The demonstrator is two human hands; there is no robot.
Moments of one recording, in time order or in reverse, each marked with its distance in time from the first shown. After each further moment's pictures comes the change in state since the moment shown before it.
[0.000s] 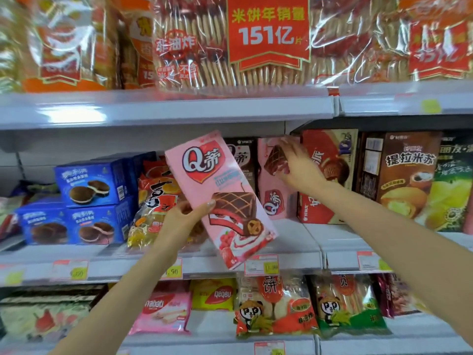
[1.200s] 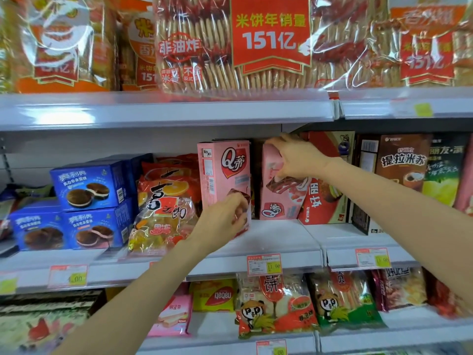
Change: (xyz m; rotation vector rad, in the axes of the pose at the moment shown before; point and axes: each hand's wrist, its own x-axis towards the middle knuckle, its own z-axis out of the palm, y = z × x) left_hand 0.031 -0.014 0.038 0.843 -0.195 0.819; right_hand 0.021 -0.033 -0.046 -0.259 -0.229 -0.069
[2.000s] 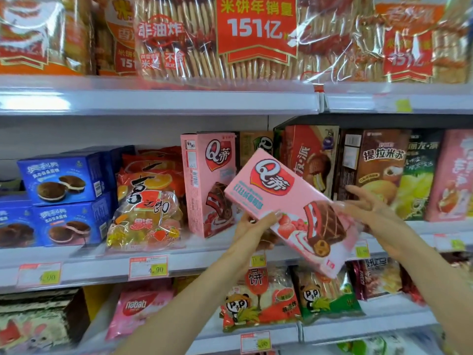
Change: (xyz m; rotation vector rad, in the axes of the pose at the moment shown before) left_hand -0.005 0.086 0.049 -1.392 -0.114 -0.727; right_hand -0.181 0.046 0.016 1.249 0.055 0.708
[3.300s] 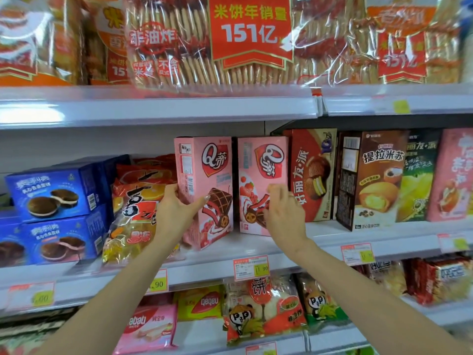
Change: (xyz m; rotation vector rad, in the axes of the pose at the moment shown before) left_hand 0.030 0.058 -0.114 0.761 0.561 0.323; right_hand 0.073 0.033 0.149 -1.130 0.563 -0.683
